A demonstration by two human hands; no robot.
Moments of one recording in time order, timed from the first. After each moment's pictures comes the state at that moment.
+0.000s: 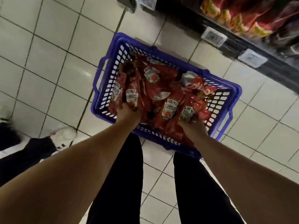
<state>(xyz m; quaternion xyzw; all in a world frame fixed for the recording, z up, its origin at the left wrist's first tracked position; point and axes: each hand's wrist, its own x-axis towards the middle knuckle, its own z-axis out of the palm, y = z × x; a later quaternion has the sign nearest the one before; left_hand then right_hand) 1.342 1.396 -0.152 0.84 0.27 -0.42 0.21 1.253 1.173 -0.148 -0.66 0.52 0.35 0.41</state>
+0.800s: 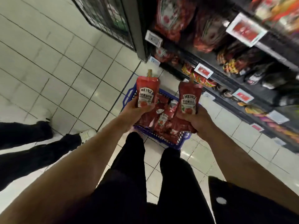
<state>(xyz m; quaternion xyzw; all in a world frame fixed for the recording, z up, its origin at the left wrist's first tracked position) 1.391 1.399 0.214 0.62 0.25 -0.41 0.62 1.338 1.147 0.208 -0.60 0.38 0.26 0.65</state>
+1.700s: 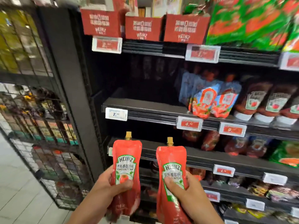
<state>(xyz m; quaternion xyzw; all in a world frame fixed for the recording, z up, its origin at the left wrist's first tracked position) 1.537 1.381 0.607 0.60 -0.15 -0.31 0.72 1.390 1.167 0.632 -0.70 0.21 -0.11 0.67</state>
